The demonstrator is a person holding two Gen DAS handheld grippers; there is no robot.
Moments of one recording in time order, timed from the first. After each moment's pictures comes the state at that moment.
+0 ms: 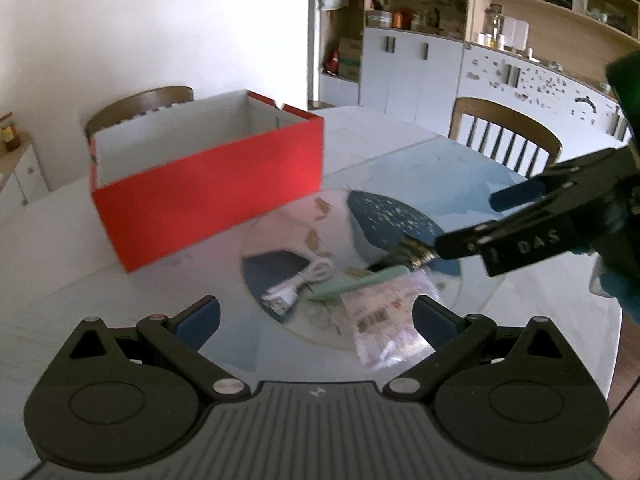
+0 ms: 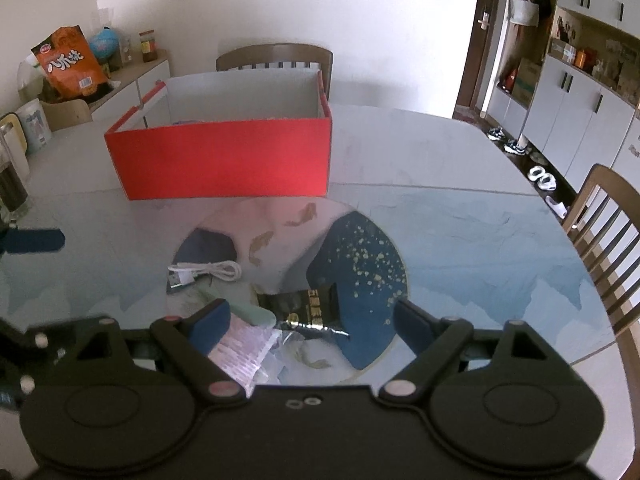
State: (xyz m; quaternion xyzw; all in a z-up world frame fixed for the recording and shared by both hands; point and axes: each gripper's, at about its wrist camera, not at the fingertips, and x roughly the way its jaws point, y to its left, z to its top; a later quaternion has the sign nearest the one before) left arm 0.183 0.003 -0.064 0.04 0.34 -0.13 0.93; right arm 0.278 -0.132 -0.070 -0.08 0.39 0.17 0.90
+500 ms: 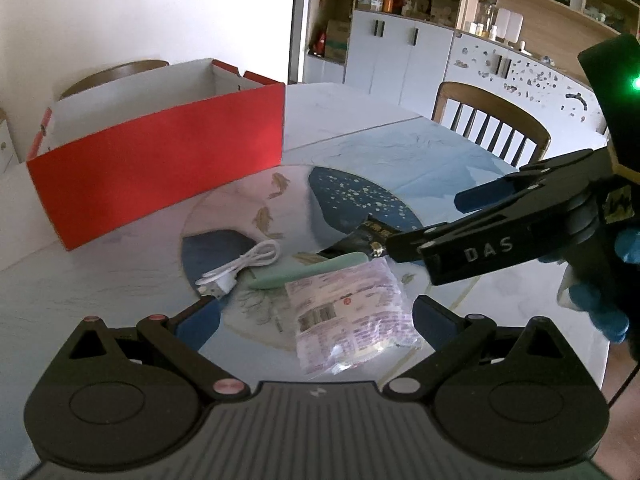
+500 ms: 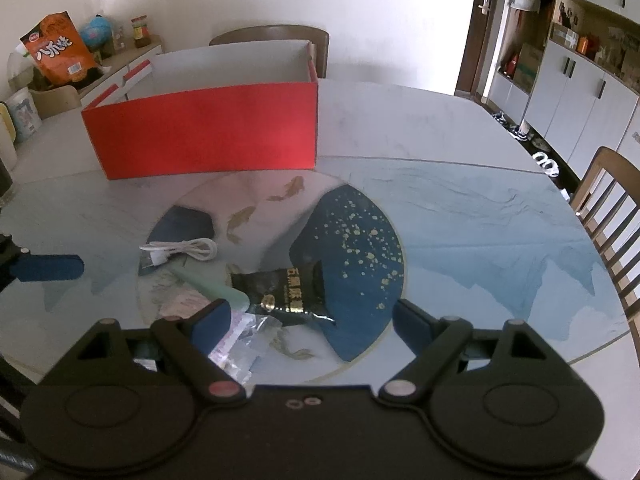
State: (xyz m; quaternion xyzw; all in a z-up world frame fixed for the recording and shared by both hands) left arm 0.204 -0.033 -0.092 0.01 0.37 -0.15 0.92; right arm 0.296 -0.142 -0.099 -0.08 0.41 0.17 0.89
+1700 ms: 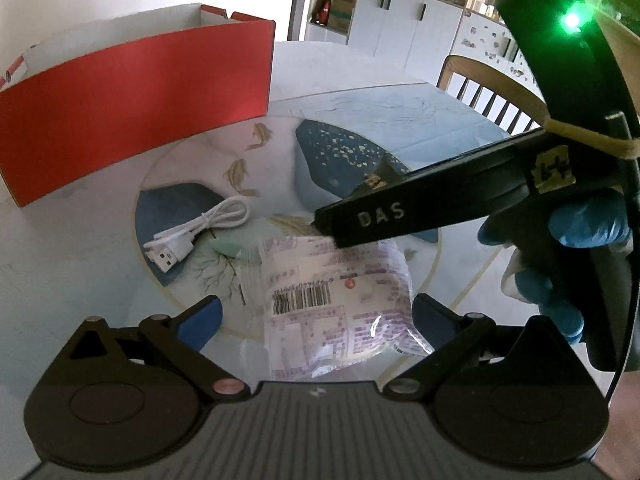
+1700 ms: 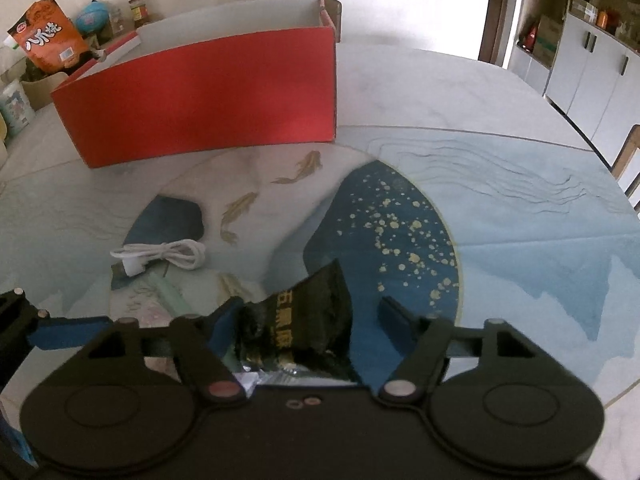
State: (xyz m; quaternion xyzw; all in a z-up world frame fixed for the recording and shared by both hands) left arm 0.230 -0.051 -0.138 -0.01 0.42 -0.15 0.90; right arm 0.341 -0.121 -0.142 -0.07 0.45 0.19 0.87
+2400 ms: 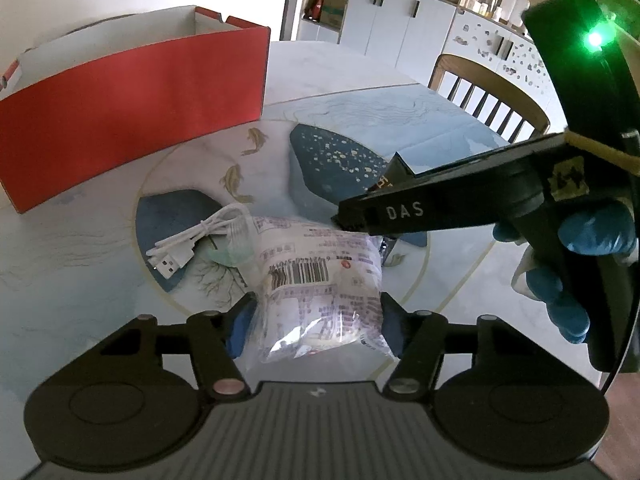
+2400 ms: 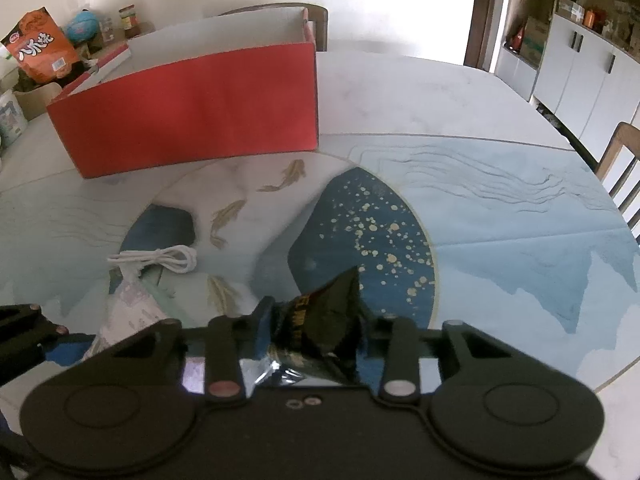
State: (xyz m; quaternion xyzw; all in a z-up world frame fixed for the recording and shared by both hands) left arm 0.229 -0.048 -0.125 -0.01 0.42 -0.17 0.89; right arm 0.336 -0.129 -0.133 -0.06 0.44 0.17 0.88
